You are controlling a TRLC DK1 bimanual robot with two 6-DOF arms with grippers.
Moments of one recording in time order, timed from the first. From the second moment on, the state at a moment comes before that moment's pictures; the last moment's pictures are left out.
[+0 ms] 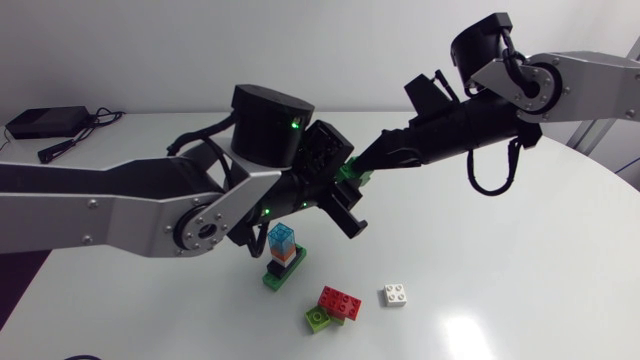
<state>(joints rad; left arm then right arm) -0.83 1.56 0.98 0.16 -0.10 0.27 0.30 1.52 1.23 -0.52 -0.68 -0.02</state>
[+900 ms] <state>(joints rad) -0.83 1.56 0.97 0.14 -0.10 0.30 0.29 1.51 1.22 -0.52 -0.68 -0.02</state>
